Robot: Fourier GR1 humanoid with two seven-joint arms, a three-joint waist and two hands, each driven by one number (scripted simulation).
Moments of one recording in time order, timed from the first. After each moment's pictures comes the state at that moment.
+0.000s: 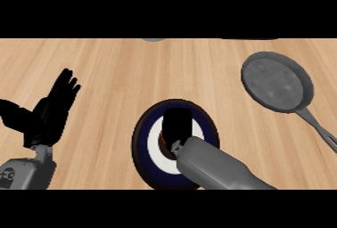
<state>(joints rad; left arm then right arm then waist) -0.18 0.33 -0.07 -1.56 0.29 0.20 0.19 -0.77 -0.01 0.93 -0.96 0.72 0.04 1.04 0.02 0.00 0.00</state>
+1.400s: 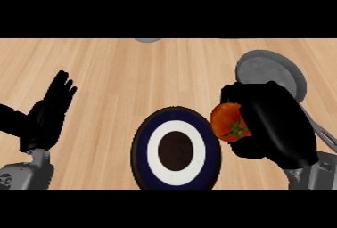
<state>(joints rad) -0.15 0.30 -0.03 -1.61 0.24 0.20 0.22 -0.57 -0.65 0.62 -1.95 0.74 0.09 0.67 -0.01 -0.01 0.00</state>
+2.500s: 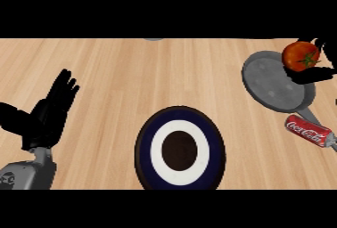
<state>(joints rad) -0.16 0.27 -0.01 -1.61 0.21 0.16 0.23 -0.63 -0.64 0.05 -1.15 0.61 -0.13 0.00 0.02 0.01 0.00</state>
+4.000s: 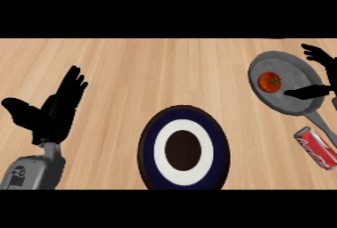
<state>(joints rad) -0.20 0.23 -0.01 -1.58 0.18 0.14 0.22 -0.88 -0.60 -0.23 -0.17 0.50 -0.13 -0.59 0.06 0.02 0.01</state>
